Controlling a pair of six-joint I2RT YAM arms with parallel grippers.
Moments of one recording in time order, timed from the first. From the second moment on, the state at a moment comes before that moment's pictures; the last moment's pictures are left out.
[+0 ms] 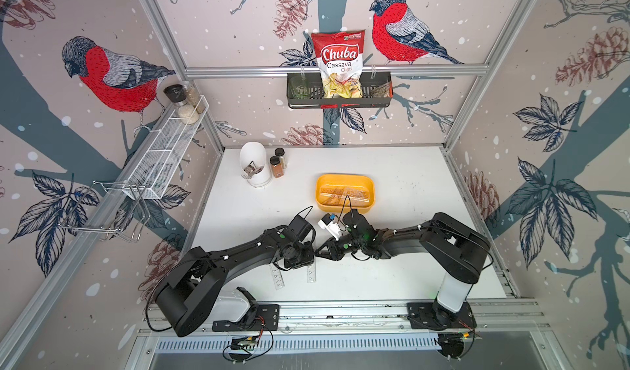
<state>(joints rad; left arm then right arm) -0.71 1.37 0.61 -0.49 0.24 -0.88 0.93 1.80 0.71 0.44 -0.66 0.49</state>
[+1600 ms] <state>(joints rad) -0.56 1.29 0.56 -0.37 0.44 -0.78 0.93 1.86 0.68 0.54 -0.55 0.69</state>
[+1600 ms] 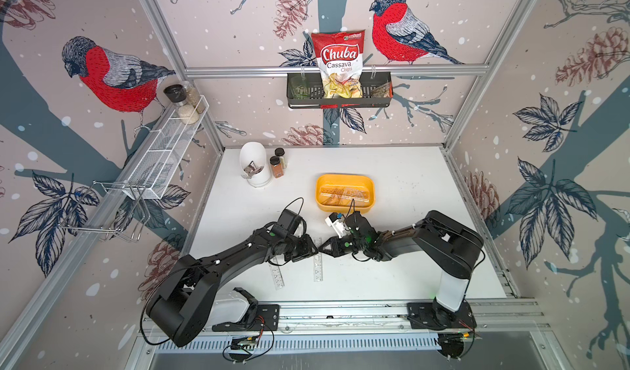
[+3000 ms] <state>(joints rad) -0.56 1.41 0.53 -0.22 0.52 -0.79 0.91 1.90 0.68 0.54 -0.58 0.68</state>
